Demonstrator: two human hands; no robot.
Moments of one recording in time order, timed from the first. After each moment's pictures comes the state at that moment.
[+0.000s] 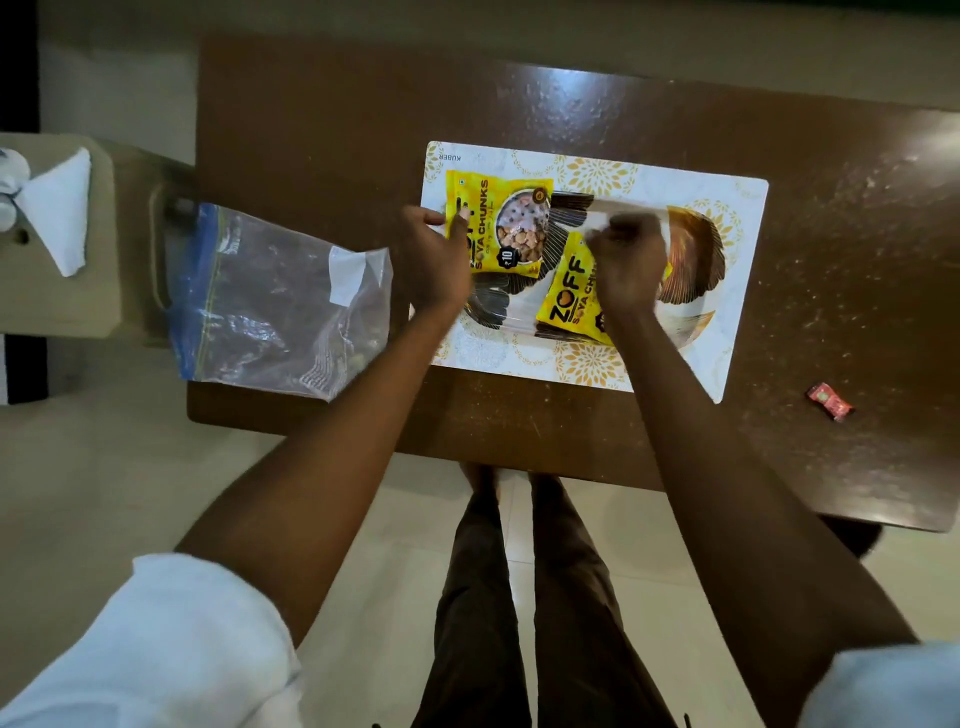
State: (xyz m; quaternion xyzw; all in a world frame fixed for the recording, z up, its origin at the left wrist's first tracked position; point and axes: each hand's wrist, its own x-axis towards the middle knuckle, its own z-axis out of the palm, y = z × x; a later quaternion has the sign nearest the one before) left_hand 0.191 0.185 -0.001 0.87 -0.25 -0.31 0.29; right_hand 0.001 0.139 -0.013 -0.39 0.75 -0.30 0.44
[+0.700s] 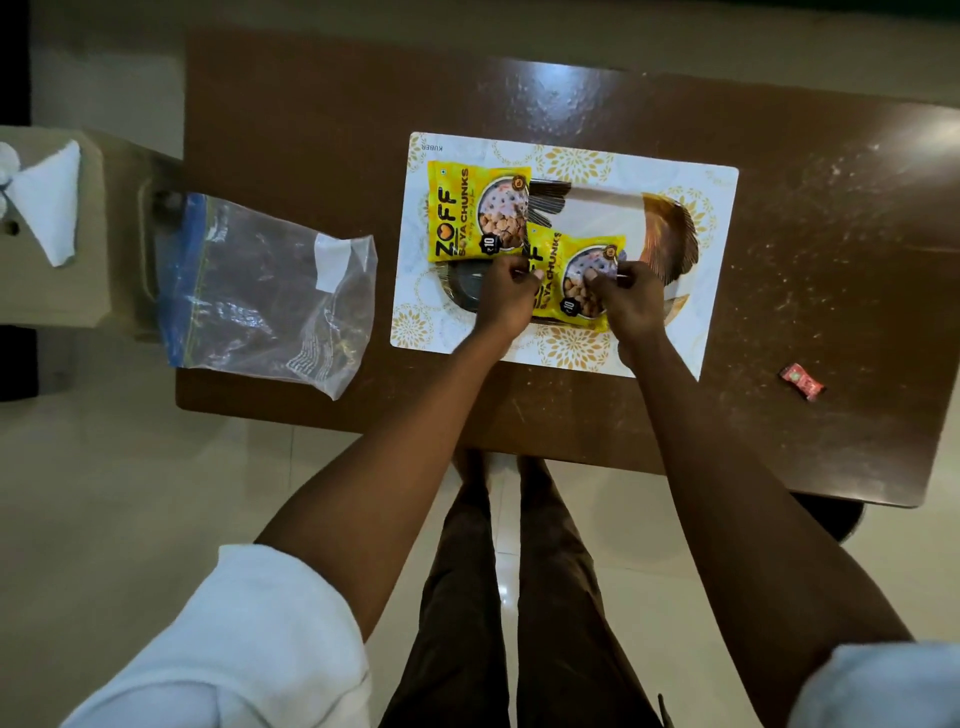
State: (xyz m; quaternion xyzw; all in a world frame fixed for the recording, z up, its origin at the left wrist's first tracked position) left_hand 0.099 0.213 -0.007 0.76 -0.25 -0.54 0.26; right_hand -0.061 0.185 -0.025 -0.36 0.75 -0.20 0.52
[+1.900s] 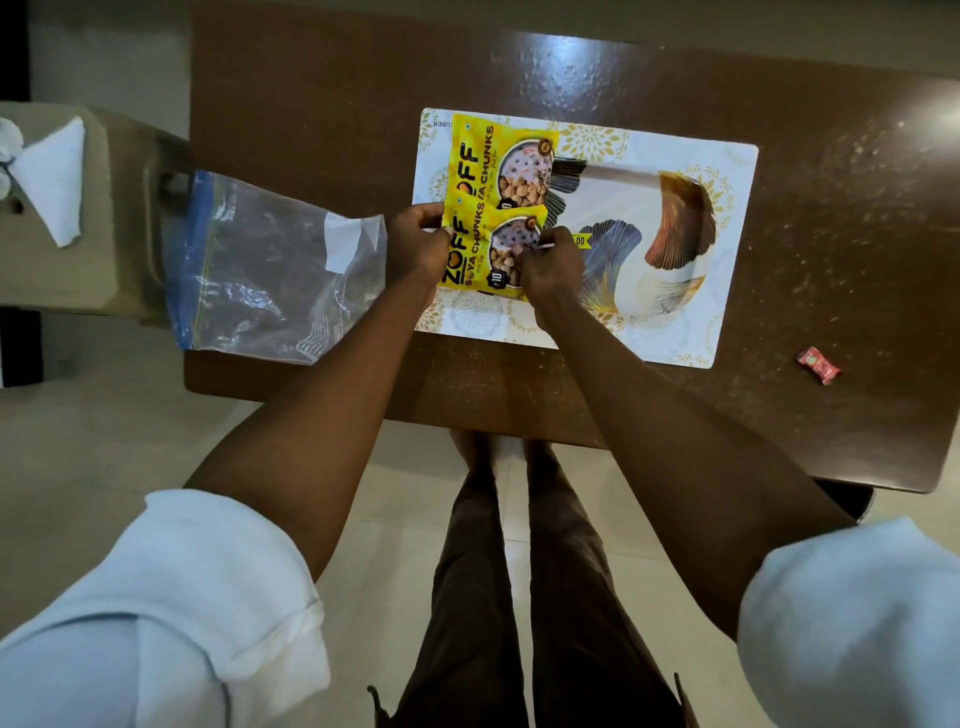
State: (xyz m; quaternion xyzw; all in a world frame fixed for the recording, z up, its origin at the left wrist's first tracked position) left_hand 0.214 0.209 -0.037 0.83 -0.22 -0.42 0.30; right_hand 0.052 0.193 -0.031 -0.38 0.75 -0.15 0.53
